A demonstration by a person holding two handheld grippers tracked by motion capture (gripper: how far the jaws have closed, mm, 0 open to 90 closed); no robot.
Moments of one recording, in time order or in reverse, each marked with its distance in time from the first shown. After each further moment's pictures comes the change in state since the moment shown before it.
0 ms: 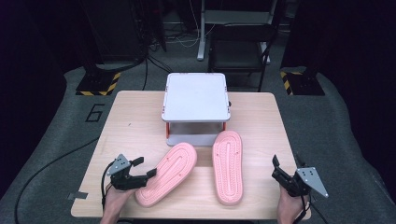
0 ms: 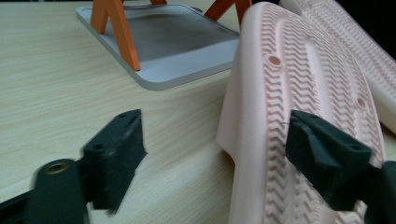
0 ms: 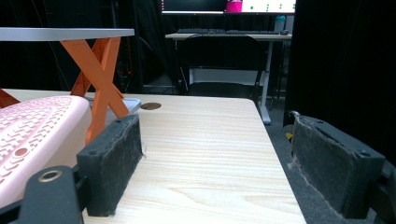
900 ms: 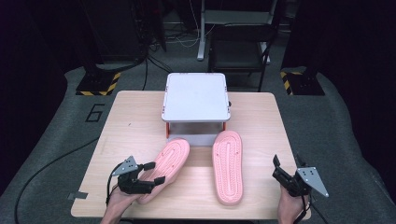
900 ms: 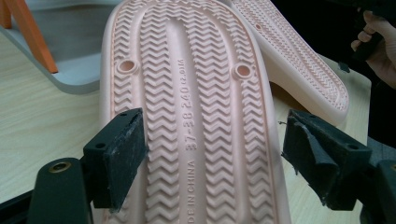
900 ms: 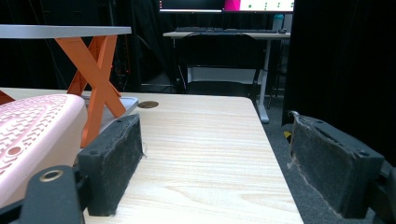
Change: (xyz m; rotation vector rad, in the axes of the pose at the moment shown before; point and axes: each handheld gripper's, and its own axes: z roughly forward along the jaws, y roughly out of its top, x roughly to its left) left arm -0.017 0.007 0.011 0.071 -0.223 0.040; right arm -0.002 -0.001 0.001 0.005 -0.005 0.002
